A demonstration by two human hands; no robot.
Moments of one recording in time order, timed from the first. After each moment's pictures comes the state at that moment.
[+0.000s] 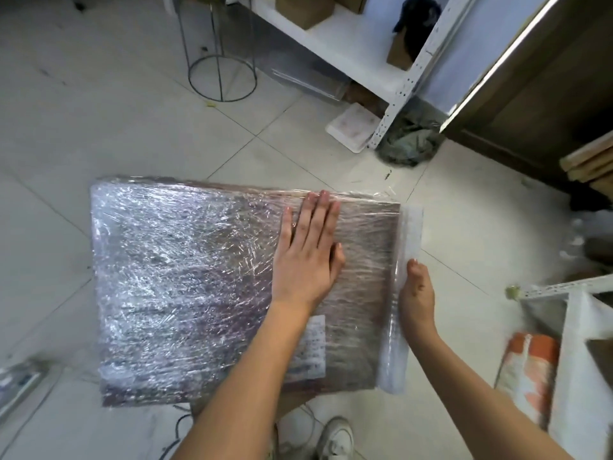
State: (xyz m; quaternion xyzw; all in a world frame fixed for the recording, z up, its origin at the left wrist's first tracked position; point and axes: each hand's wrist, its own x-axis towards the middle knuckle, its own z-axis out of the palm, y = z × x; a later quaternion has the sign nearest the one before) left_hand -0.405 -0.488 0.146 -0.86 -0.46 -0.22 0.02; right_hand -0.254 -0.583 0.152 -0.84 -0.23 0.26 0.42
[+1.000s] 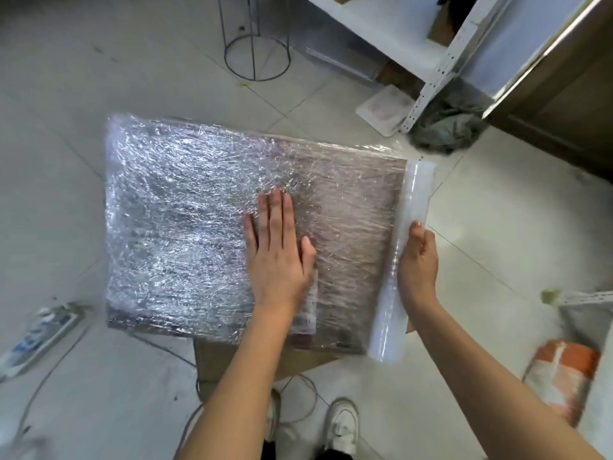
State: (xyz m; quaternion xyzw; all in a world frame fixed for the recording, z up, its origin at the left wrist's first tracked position) left_hand -0.434 -0.546 0.123 -0.75 -0.62 -0.23 0.00; right_hand -0.254 -0.585 0.160 -0.80 -0.27 0.29 0.45
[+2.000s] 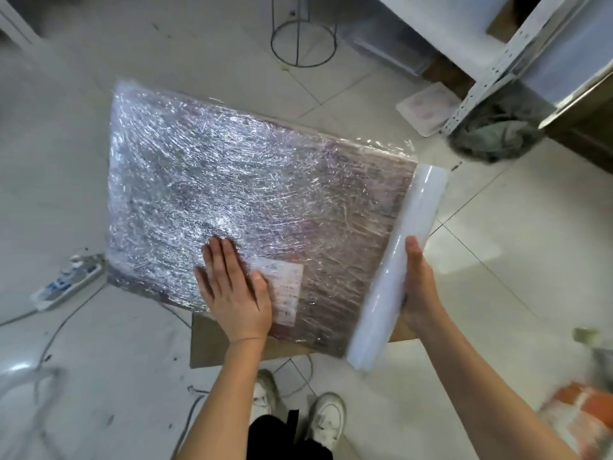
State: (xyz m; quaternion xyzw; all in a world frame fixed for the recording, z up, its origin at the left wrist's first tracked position) left_hand -0.456 -0.626 0.071 -0.59 -0.76 -0.27 -0.03; right_hand -0.218 -0.603 0.130 -0.65 -0.20 0.57 0.45
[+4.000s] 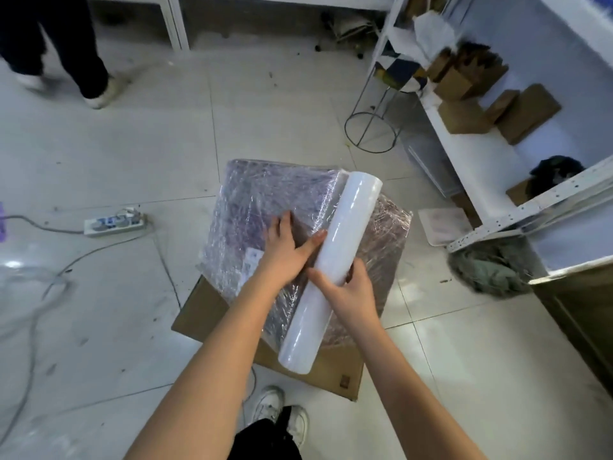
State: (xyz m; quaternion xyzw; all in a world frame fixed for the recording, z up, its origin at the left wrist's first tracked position) left_hand -0.391 -0.555 0.302 -0.38 -0.76 -0.30 -0.43; right_hand -0.255 -0.571 0.334 -0.63 -0.58 0.48 0.20
